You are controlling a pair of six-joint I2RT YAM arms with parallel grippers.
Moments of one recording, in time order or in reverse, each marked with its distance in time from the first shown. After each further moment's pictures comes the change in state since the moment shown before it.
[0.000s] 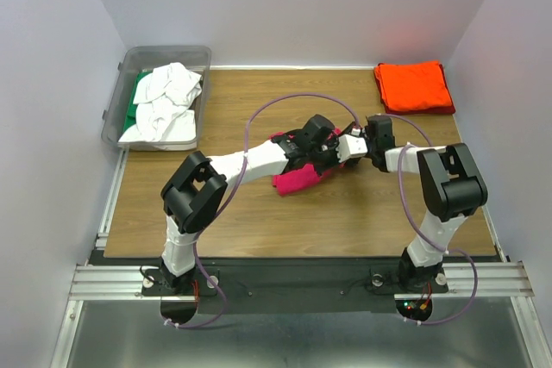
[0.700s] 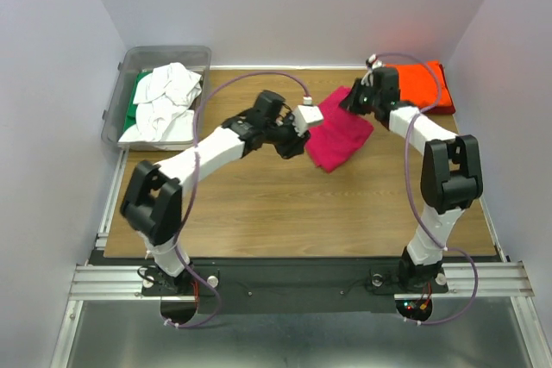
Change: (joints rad) left arm 0.204 -0.179 -0.089 -0.117 0.128 -0.055; right arm -0.022 0.071 0.475 -0.295 0.198 -0.587
